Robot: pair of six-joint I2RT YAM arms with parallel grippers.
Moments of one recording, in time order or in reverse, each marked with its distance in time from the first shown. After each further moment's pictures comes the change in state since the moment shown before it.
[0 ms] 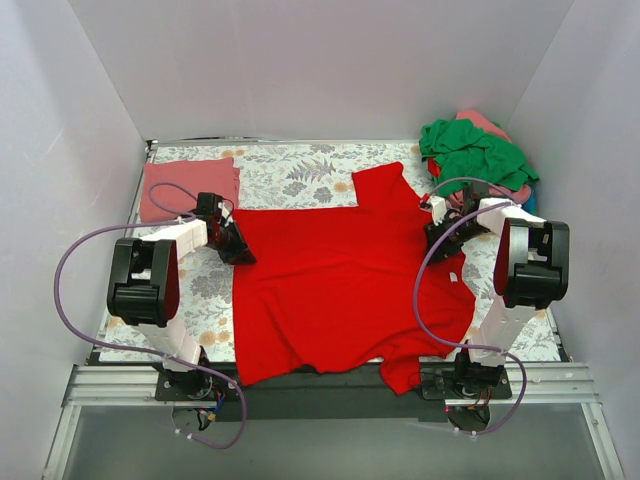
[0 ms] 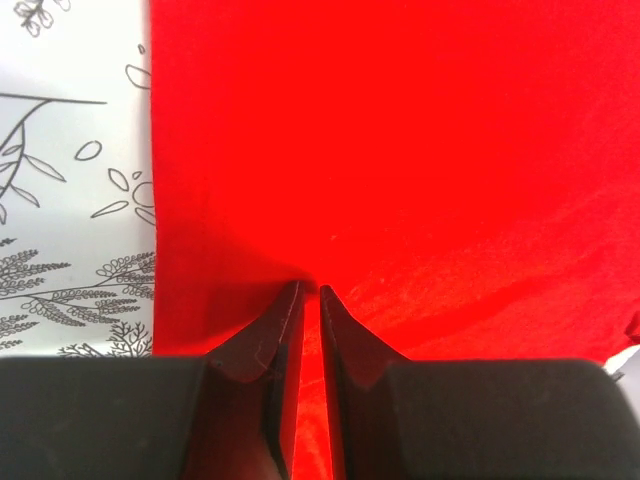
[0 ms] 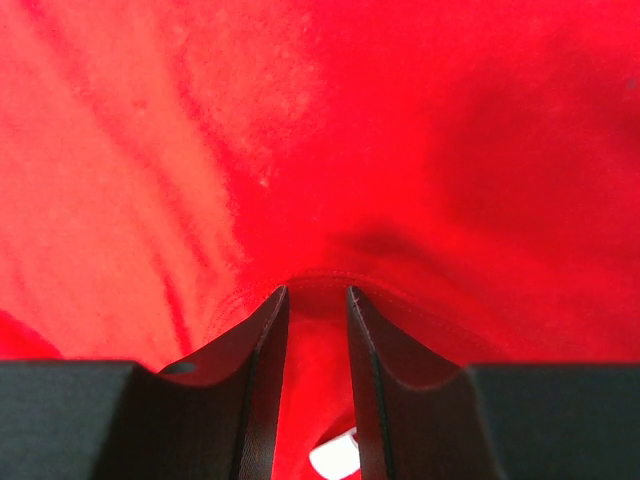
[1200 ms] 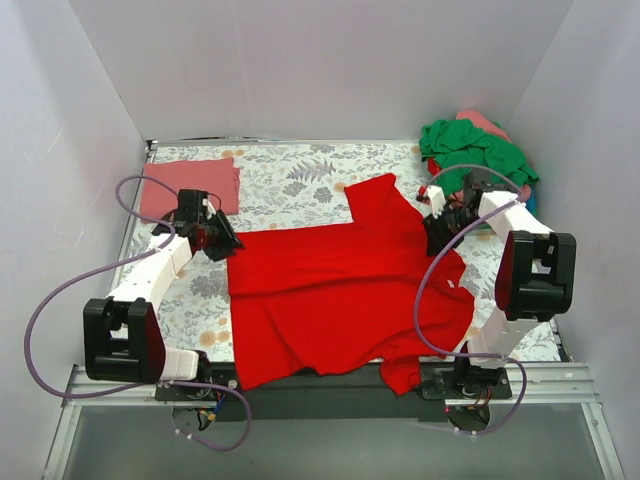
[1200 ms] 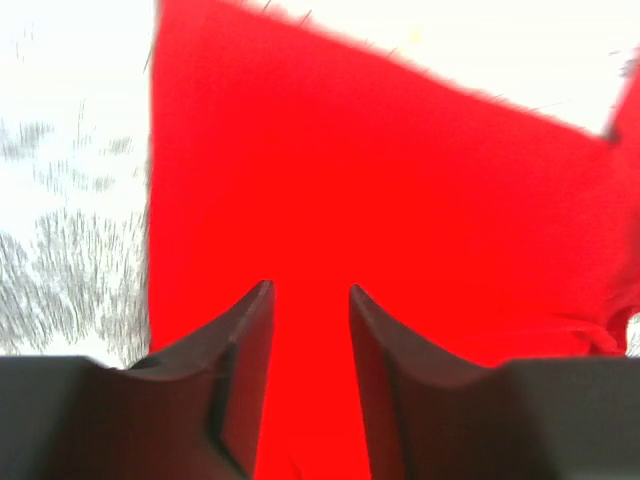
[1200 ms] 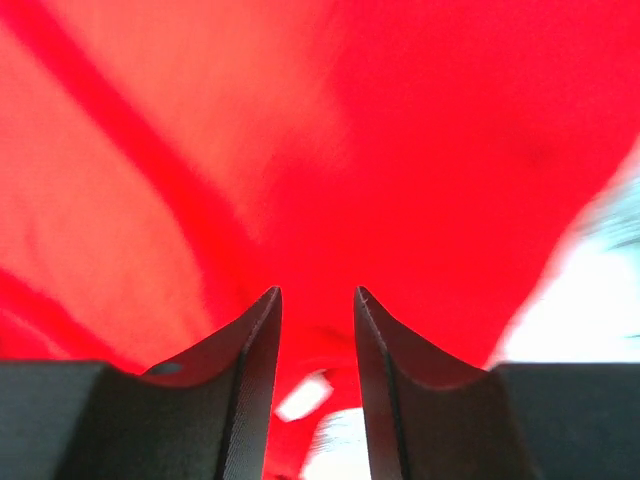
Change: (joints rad) left arm 0.000 -0.360 -0.057 -0.143 -0.143 -0.080; right arm 0.040 -0.113 0.008 -0.114 0.055 -0.079
